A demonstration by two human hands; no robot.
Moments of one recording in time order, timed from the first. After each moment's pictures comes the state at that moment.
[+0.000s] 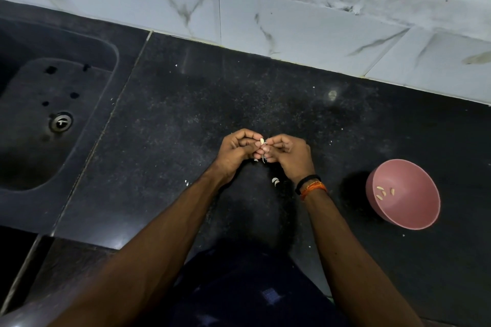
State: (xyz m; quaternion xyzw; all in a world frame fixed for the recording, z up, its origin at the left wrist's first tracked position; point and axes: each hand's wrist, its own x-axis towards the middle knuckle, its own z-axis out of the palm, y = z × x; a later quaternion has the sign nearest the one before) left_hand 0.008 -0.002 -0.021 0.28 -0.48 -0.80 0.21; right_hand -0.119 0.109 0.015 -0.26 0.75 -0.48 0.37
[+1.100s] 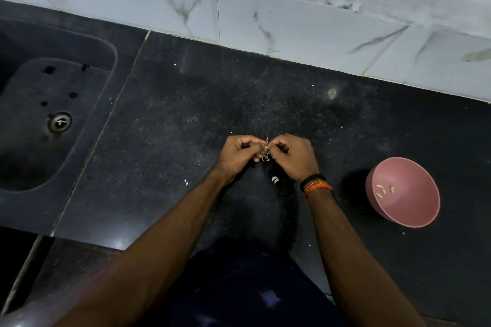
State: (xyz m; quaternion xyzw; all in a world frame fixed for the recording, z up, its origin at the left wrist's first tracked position) left_hand 0.003 0.005 -0.022 0.32 -0.57 -0.73 0.20; right_hand -0.131 0.113 0.017 -0.45 0.81 -0.31 0.22
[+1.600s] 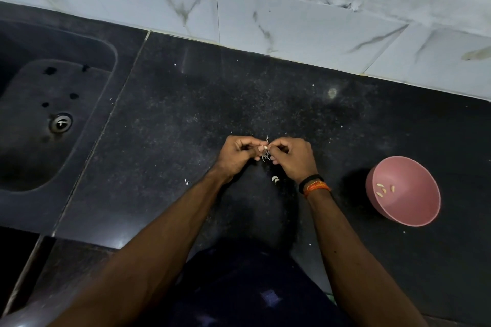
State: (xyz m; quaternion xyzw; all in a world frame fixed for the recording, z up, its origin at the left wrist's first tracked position) left_hand 0.007 0.001 -0.029 0.29 -0.59 -0.73 0.20; right_hand -0.126 0.115 0.014 -0.36 0.80 -0.37 0.30
